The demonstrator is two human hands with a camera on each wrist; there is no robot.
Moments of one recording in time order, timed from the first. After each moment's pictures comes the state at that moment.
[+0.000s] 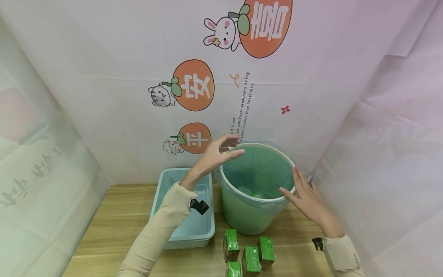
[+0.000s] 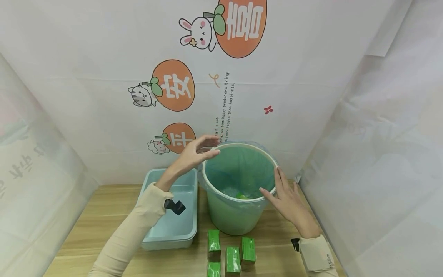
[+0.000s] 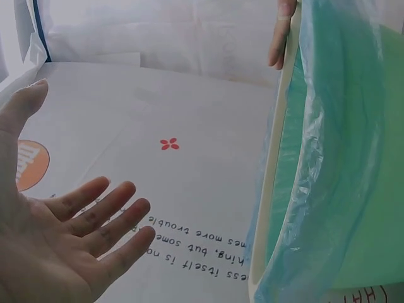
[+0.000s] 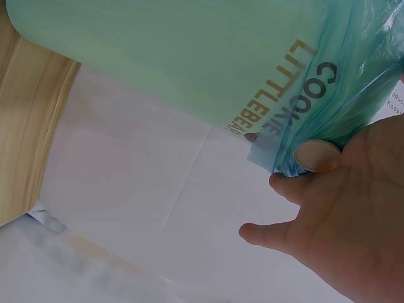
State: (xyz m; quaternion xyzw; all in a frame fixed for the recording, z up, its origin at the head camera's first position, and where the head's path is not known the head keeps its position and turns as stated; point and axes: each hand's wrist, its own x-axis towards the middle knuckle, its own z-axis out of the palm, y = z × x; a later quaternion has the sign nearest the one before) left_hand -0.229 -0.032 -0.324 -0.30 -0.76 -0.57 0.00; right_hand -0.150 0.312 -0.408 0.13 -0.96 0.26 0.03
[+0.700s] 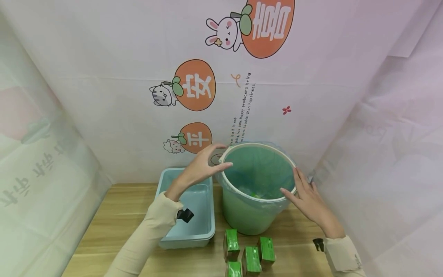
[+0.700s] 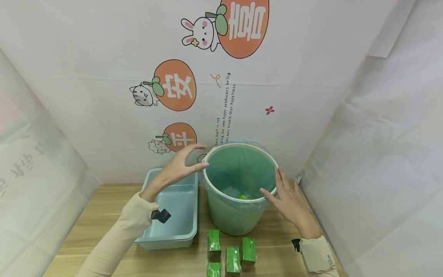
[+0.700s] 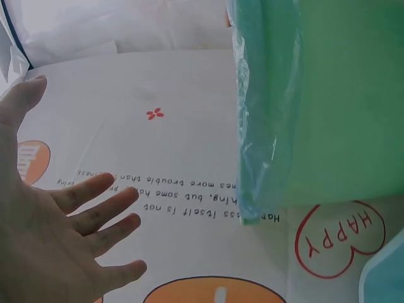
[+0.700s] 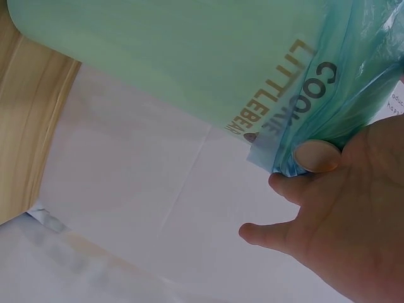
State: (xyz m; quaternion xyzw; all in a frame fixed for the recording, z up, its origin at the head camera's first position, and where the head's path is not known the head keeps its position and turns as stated) left_hand -0.212 -0.069 -0.339 -0.28 -0.84 -0.46 0.04; right_hand -0.149 0.312 -0.406 0.13 -0.96 0.26 0.03
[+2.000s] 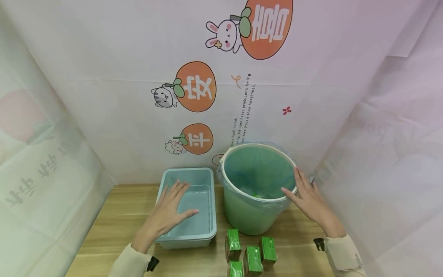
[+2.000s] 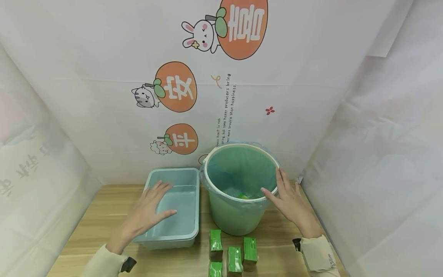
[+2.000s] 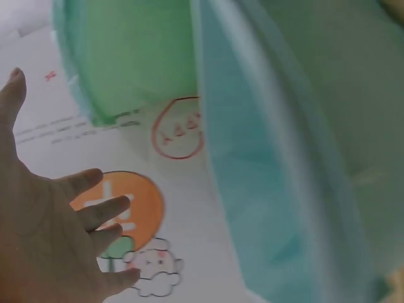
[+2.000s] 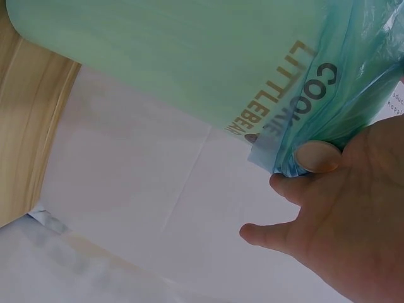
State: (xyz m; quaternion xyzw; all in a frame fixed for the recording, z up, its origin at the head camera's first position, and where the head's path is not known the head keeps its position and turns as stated) left_hand -0.137 -0.159 -0.448 -0.21 -0.94 -0.25 0.08; right_hand -0.147 0.312 -0.405 0.13 -0.96 0.26 0.03
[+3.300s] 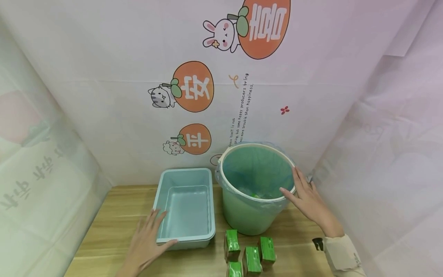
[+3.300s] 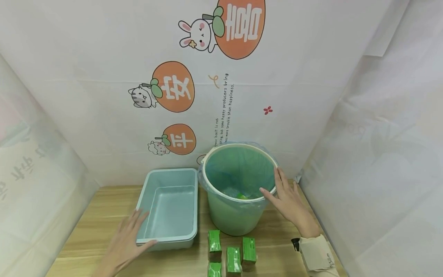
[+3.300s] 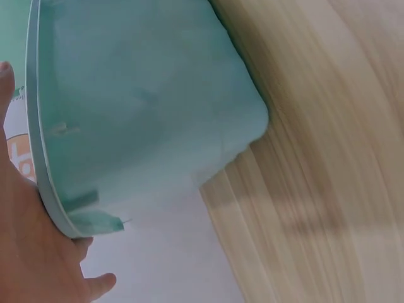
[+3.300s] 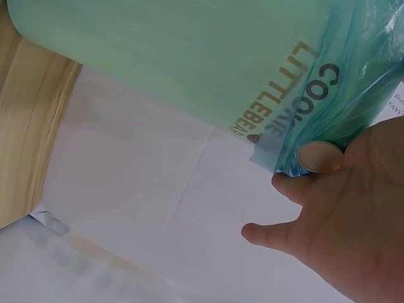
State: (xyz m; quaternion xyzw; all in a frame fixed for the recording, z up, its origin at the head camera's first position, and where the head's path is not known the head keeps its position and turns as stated) left_hand -0.089 -0.207 -0.544 -0.15 -0.95 -0.19 0.18; right_hand -0.150 0.315 -0.410 0.13 -0.95 0.26 0.04
